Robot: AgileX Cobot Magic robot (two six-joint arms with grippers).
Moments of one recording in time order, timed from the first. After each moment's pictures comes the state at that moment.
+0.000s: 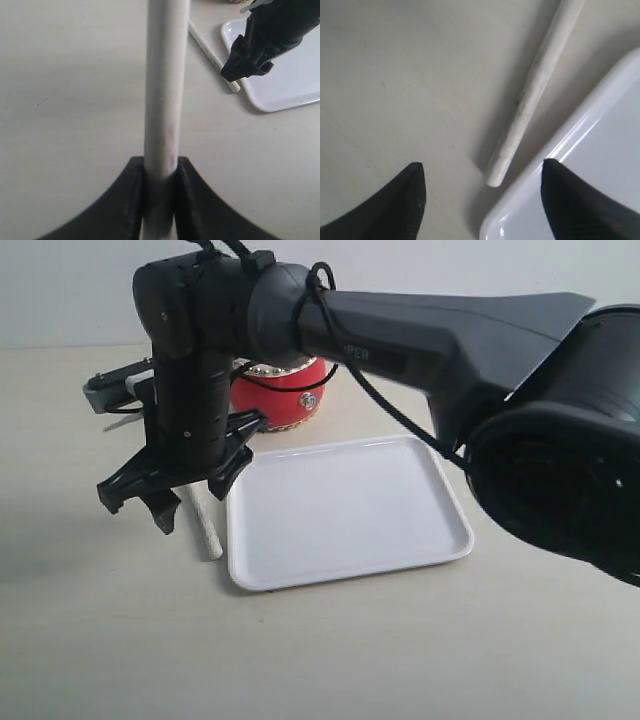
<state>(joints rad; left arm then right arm) -0.02 0.47 -0.72 -0.17 1.18 0.12 0.87 2.40 -2.11 0.14 1.20 0.04</state>
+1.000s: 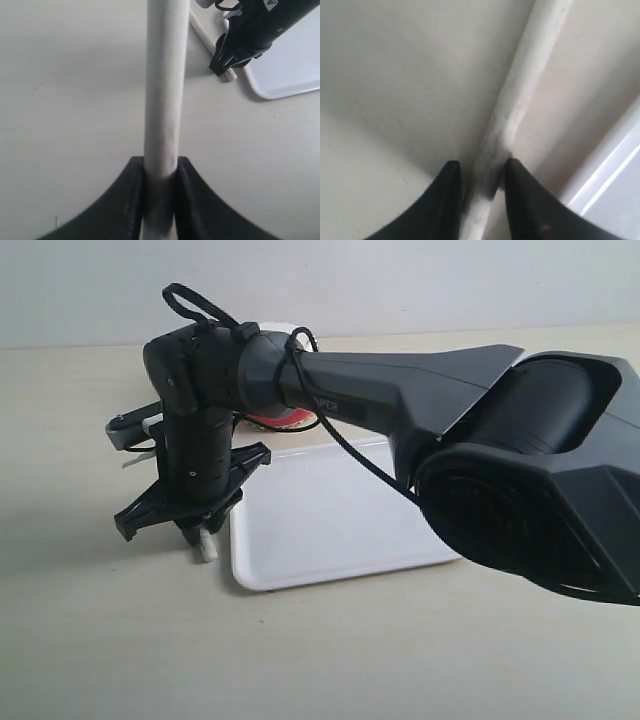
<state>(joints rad) -0.02 0.47 -0.72 -0.17 1.23 0.10 0.87 2.52 -2.13 0.10 1.11 0.12</state>
